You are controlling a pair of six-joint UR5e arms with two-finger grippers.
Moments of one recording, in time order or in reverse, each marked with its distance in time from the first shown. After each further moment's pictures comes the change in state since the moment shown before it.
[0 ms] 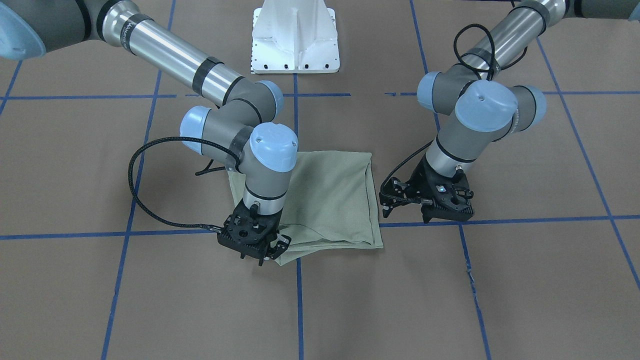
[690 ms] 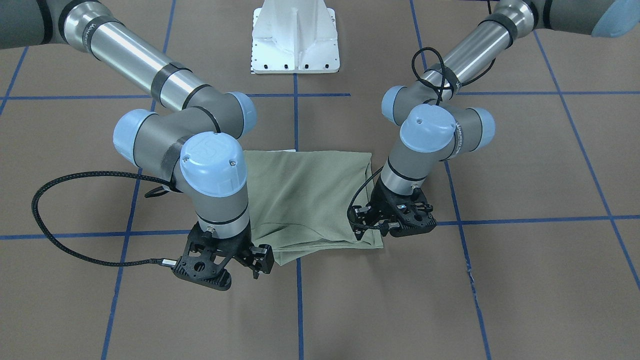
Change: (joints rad) left arm 0.078 -0.129 0.186 -0.076 0.119 -0.288; right arm 0.134 -0.009 0.042 -0.006 0.240 -0.137
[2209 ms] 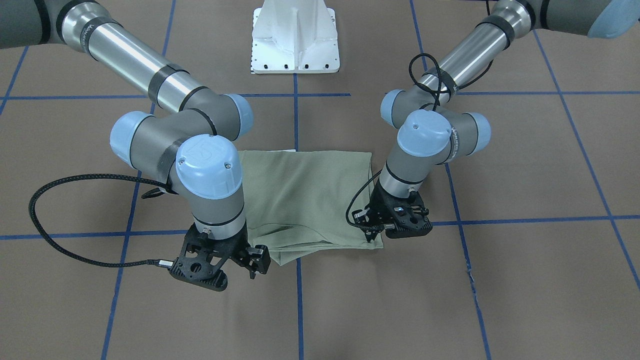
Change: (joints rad) left arm -0.010 0.006 0.022 -0.014 0.007 0.094; right arm -0.001 -0.012 0.001 0.006 0.001 -0.002
